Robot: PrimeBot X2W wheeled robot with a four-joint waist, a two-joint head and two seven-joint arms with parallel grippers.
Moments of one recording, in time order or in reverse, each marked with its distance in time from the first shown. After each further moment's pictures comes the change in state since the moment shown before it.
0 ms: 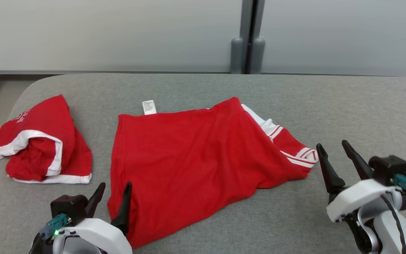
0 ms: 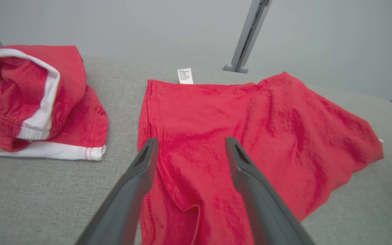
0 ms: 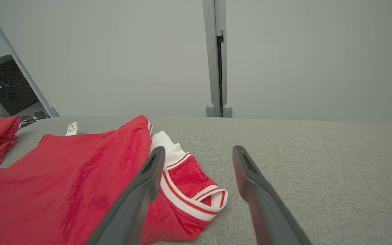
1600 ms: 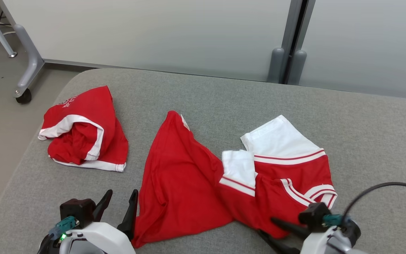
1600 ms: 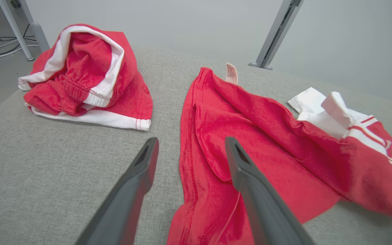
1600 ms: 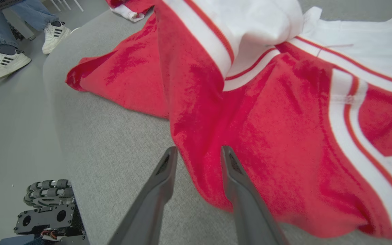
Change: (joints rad) left arm -0.013 -0.001 -0.046 0.062 -0.025 -0.020 -0.008; right arm -0.139 -0.256 0.829 -0.041 0.397 0.000 0.121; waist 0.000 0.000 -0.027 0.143
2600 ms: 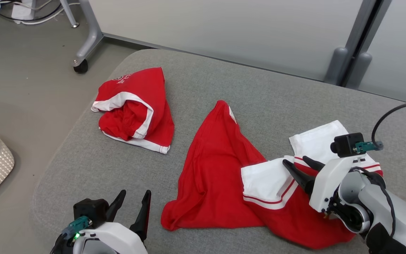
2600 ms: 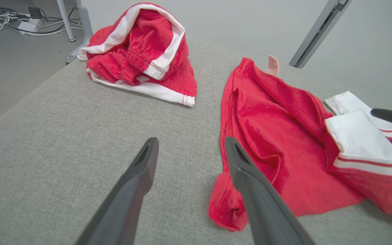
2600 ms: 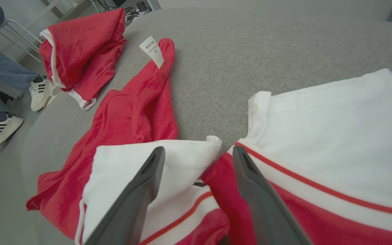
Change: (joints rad) left arm -0.015 -0.032 -0.041 0.023 -0.007 -0.006 -0.014; right arm -0.203 0.075 -0.195 0.262 0.246 0.000 0.124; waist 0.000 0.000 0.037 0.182
